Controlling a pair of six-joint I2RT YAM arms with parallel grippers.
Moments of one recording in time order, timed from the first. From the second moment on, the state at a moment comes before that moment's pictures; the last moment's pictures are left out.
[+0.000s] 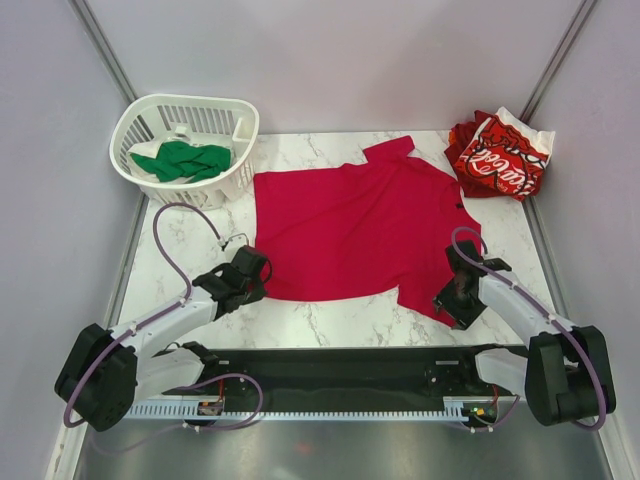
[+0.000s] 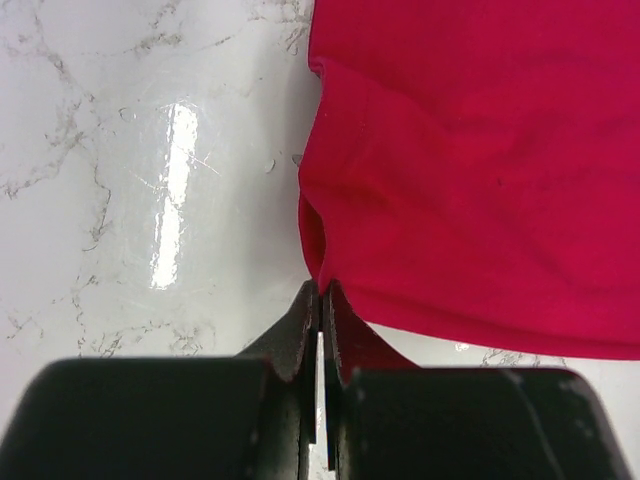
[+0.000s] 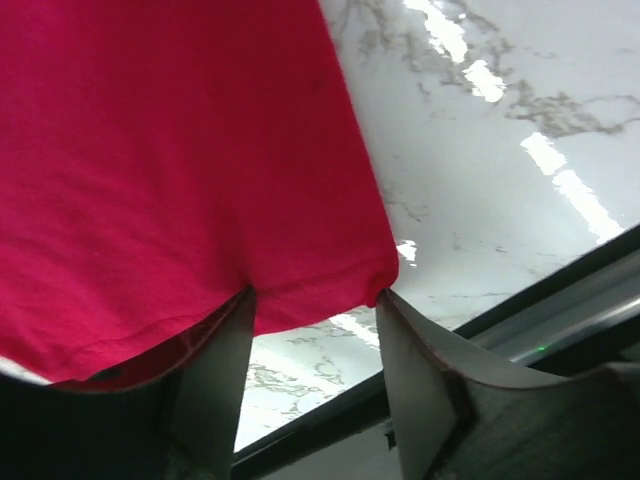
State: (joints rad) left arm -0.58 1.10 0.50 -0.41 -0.34 -0.78; right arm 0.17 1.17 0.55 -0.87 0.16 1.01
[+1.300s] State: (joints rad) left arm -0.58 0.52 0.68 -0.93 -0.25 -0.98; right arm 0.15 0.64 0.78 -1.15 0.11 0.76
